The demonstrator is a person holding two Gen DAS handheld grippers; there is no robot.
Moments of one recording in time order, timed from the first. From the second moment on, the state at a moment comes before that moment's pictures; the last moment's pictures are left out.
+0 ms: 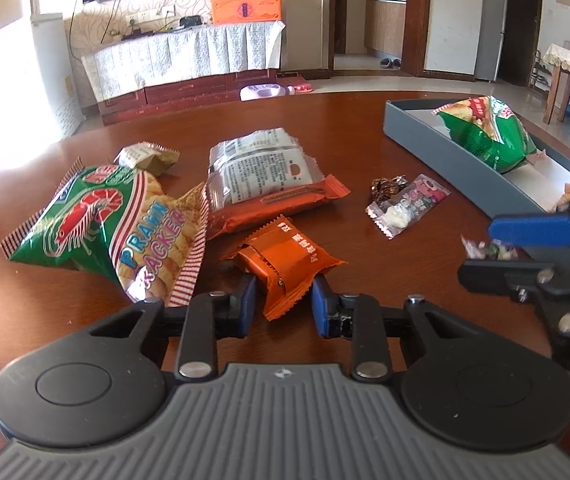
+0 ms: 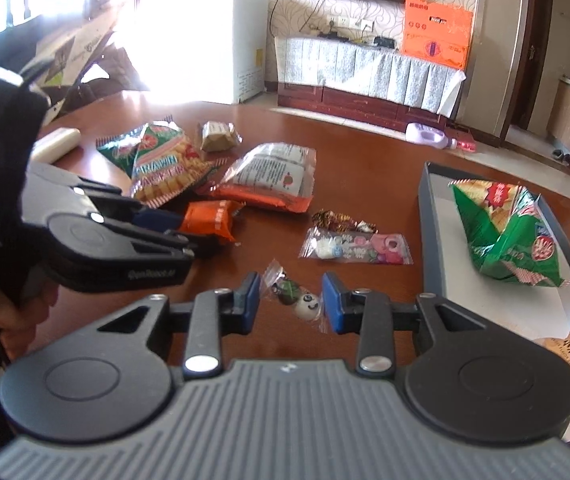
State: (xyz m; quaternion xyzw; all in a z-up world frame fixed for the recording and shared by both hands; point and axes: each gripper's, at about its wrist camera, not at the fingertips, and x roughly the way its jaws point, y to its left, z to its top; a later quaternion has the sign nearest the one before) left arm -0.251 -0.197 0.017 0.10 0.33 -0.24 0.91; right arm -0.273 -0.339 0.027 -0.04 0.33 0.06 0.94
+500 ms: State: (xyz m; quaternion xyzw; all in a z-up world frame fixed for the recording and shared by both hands) left arm -0.262 -0.219 0.031 0.11 0.31 -0.24 0.91; right arm -0.286 -0.350 0.045 -0.02 0.30 0.06 0.95
